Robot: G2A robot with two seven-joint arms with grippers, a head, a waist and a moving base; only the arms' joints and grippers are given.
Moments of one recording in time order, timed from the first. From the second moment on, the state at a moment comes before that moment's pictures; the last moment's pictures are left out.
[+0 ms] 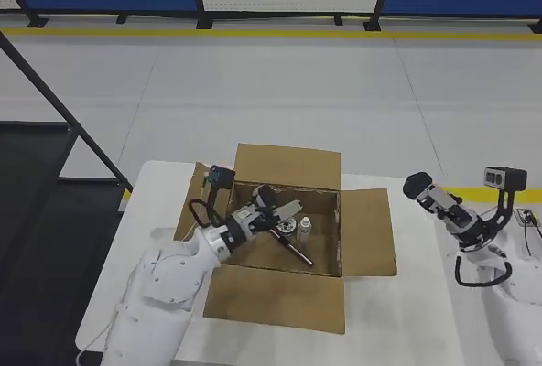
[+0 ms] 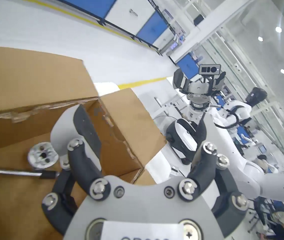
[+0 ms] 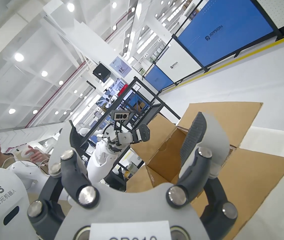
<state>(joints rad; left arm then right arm) 0.99 -1.35 -1.30 -1.70 0.41 -0.28 -0.57 -0.95 -1.11 1.61 -1.41 0.26 -0.67 0.84</state>
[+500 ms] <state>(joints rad) 1.35 -1.30 -1.66 -1.96 0.27 -0.31 -0.49 -0.75 -1.15 1.27 -1.40 -0.28 -0.50 0.75</state>
